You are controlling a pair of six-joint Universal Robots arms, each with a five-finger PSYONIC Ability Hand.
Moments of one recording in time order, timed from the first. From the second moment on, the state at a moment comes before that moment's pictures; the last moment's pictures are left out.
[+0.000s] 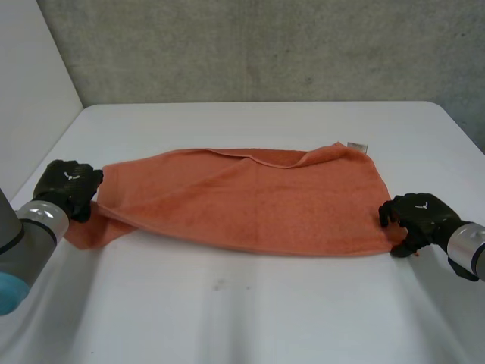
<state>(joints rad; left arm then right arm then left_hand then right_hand) 4.63 -1.90 -1.79 3.43 -1.45 3.75 1.46 -1.07 1.74 -0.12 0.99 2.55 1.15 1.20 1.19 1.20 0.96 0.60 0.70 0.70 0.70 0.49</state>
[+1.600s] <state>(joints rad) 4.57 -2.02 -1.31 3.22 -1.43 3.92 1.64 -1.08 1.04 0.30 1.40 2.44 1.15 1.20 1.19 1.20 0.96 0.94 1.17 1.18 1.19 0.98</state>
